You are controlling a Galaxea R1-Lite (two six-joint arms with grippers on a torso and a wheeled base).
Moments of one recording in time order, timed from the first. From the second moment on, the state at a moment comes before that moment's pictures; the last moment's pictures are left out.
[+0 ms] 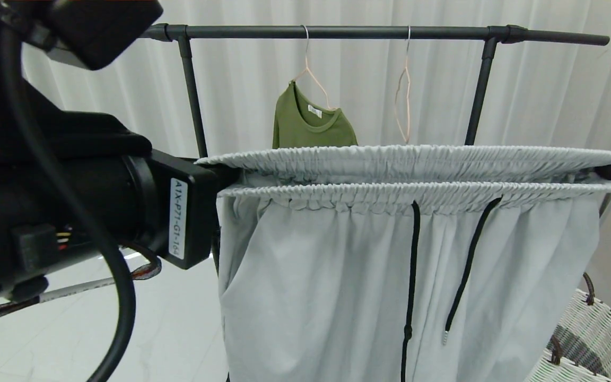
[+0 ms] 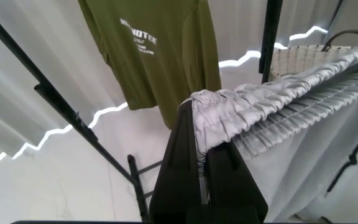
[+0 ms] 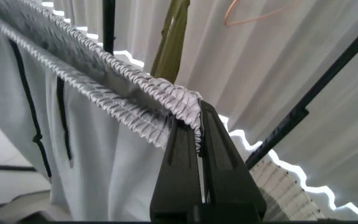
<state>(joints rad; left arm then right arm) -1.00 1.33 -1.27 0.29 0.56 -0.01 0.62 1.02 -1.08 0.22 0.02 -0.13</state>
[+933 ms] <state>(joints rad) -1.01 1.33 -1.29 0.28 0.65 0.00 0.68 0.92 -1.01 0.35 -0.15 -0.15</state>
